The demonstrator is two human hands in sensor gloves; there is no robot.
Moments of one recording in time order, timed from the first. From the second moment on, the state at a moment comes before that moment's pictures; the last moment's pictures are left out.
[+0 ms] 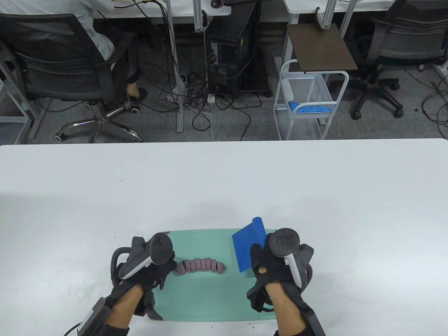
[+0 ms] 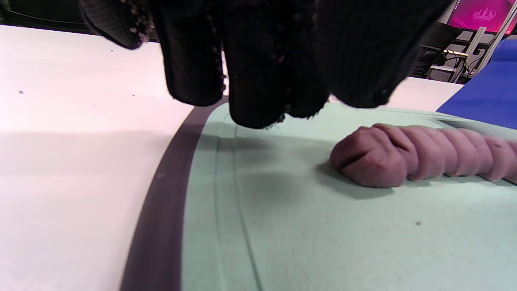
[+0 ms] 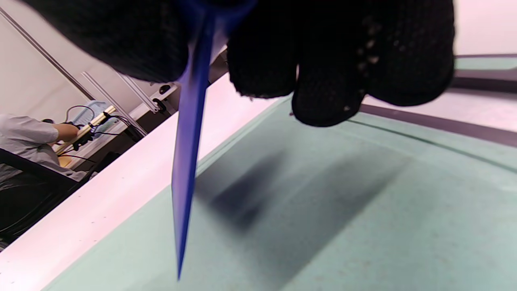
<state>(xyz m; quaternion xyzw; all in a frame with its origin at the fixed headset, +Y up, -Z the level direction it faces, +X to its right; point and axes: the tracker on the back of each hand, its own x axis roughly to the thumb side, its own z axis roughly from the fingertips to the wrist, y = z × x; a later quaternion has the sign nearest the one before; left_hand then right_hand) -0.209 -0.727 -0.280 -0.14 -0.06 0.04 0.99 0.121 -0.734 -0.268 -0.18 0.10 0.93 0.32</state>
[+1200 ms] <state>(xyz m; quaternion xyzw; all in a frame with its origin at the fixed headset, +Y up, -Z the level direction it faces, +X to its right) -0.207 -0.727 -0.279 -0.15 -0.06 0.04 0.99 0.127 -0.756 -0.279 -0.22 0.13 0.95 0.19</state>
